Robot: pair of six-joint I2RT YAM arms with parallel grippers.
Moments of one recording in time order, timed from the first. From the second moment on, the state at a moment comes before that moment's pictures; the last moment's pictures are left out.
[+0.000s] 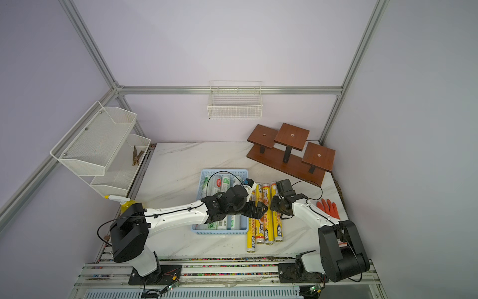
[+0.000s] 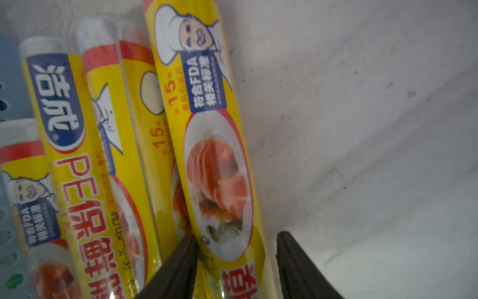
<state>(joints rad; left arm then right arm) -1.03 1.70 1.17 -0.13 0.05 -0.67 0.23 1.37 0.68 -0.45 0.01 0.53</state>
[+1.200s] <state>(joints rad) -1.03 1.70 1.17 -0.15 0.00 -0.67 0.23 1.40 0.70 -0.53 0.16 0.52</state>
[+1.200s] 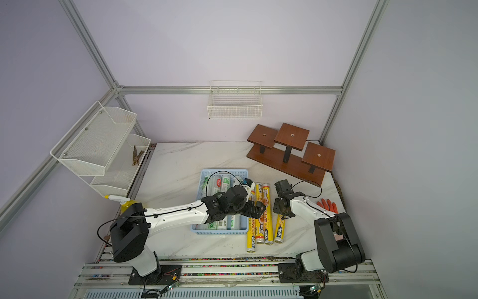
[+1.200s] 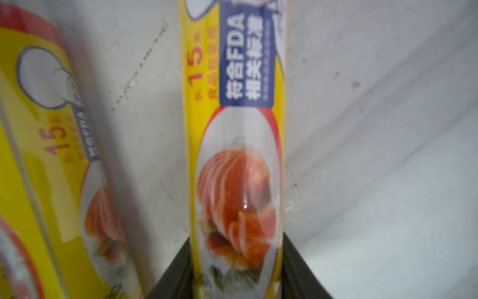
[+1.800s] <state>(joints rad) -1.02 1.43 0.94 -0.13 -0.29 -0.68 0.34 1.09 0.83 -0.57 -0.03 0.59</state>
